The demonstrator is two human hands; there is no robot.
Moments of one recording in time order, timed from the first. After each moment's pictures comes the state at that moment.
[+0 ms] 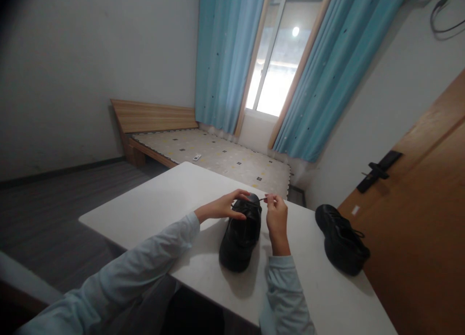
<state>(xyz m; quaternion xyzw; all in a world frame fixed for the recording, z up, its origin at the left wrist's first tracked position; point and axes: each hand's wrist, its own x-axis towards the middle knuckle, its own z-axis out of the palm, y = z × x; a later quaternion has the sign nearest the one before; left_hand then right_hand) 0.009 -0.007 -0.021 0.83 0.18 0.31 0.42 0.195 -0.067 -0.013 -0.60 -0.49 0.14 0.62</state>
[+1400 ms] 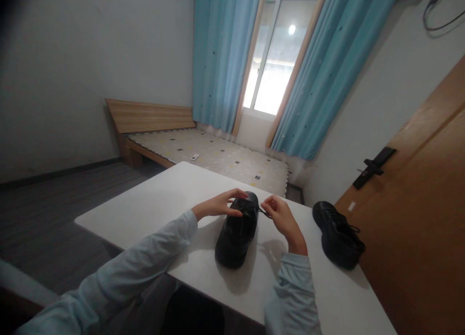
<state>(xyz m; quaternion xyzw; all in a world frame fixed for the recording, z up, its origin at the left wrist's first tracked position) 0.006 -0.007 -0.019 0.82 0.17 0.30 0.45 0.220 -0.088 0.009 -0.57 -0.63 0.27 0.46</state>
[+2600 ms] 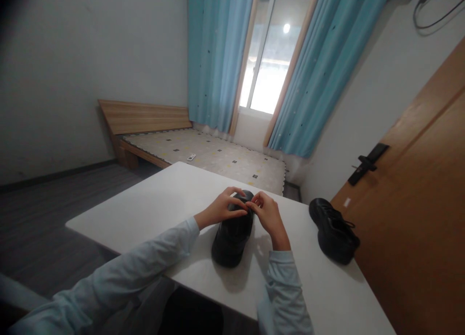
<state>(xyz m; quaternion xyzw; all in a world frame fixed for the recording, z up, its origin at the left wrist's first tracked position) 0.019 -0.023 -0.021 0.86 0.18 0.42 0.23 0.194 -0.080 0.004 -0.60 -0.65 0.17 0.43</state>
